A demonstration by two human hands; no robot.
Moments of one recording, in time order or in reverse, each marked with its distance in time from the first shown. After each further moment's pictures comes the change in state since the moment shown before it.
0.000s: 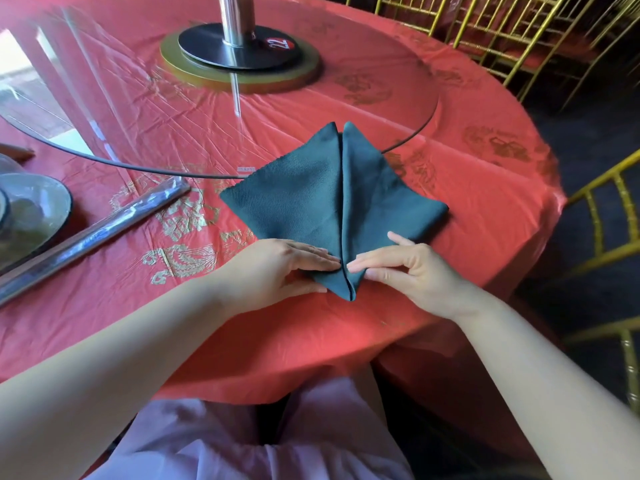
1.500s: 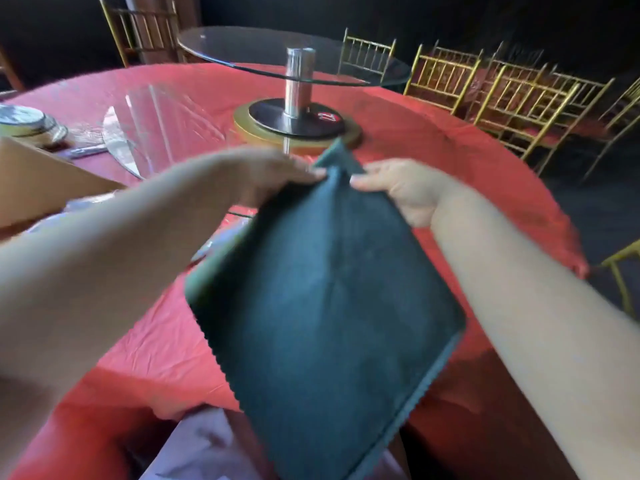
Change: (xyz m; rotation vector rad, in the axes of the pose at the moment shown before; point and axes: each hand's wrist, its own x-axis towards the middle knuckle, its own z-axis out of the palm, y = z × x) left_hand 0.006 -0.014 -0.171 -0.838 0.127 -0.755; right_hand 0.137 -0.111 -0.036 0.671 -0.207 0.286
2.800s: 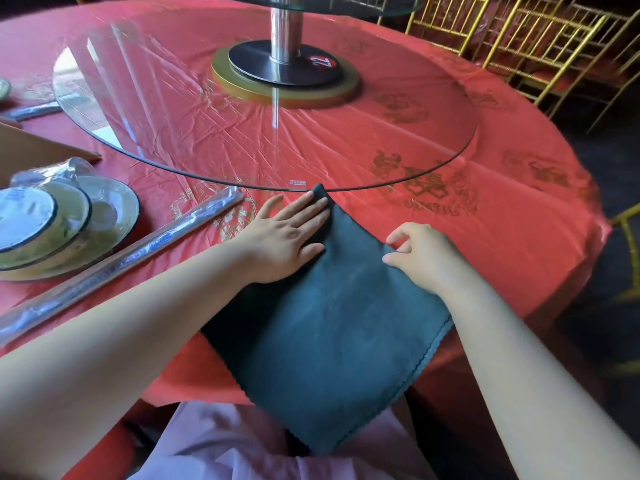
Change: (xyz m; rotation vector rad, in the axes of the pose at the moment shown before) left_hand 0.043 -0.128 0.055 1.406 0.110 0.380; right_hand -0.036 0.112 0.002 -0.922 0.578 0.290
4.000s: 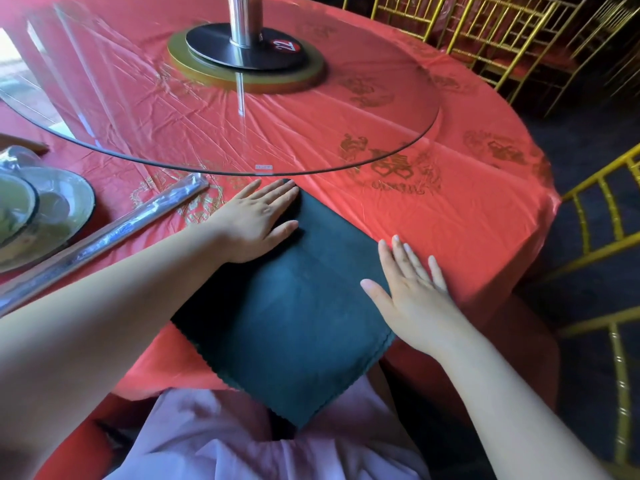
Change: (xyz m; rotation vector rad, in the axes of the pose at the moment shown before) left_hand 0.008 -0.004 0.000 -0.083 0.074 0.051; right_hand -0.079 0.036 0.025 -0.378 -0.098 -0.063
